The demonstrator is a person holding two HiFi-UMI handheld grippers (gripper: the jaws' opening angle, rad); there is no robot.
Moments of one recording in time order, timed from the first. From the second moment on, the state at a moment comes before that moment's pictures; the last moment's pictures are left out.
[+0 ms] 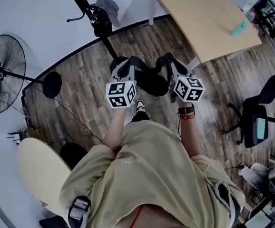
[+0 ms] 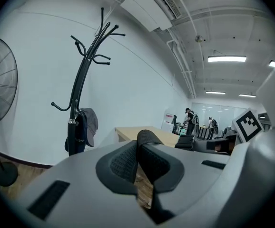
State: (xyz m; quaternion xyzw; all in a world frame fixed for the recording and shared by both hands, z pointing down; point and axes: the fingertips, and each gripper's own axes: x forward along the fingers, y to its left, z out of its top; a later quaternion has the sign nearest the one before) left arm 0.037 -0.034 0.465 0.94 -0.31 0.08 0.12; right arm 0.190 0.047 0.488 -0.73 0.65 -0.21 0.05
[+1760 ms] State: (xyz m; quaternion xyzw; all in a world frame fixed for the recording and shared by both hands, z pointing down) left arm -0.053 -0.339 0.392 0.85 -0.52 0.00 0.11; right arm 0.095 -0.353 0.412 -0.51 0.84 -0.19 0.05
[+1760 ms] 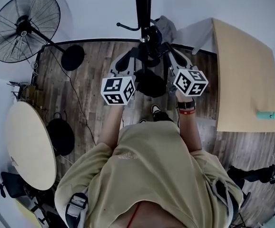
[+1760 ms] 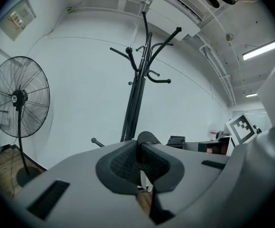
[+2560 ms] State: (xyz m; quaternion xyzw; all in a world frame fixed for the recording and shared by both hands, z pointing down) left arm -0.087 -0.408 0.415 0.79 -0.61 0.01 0.11; right arm 0.081 -0.439 0.439 -0.45 0.87 -0.22 0.02
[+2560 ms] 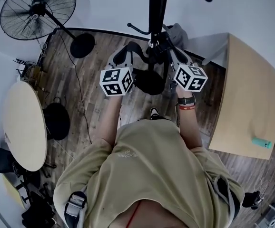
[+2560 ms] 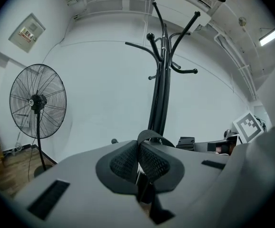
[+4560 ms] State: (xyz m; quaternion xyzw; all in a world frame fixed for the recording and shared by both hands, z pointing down) left arm -0.052 -0.400 0.622 0.80 -0.52 0.16 0.25; right arm 0.049 -0.410 0.632 -0.47 0.83 -0.28 -0.14
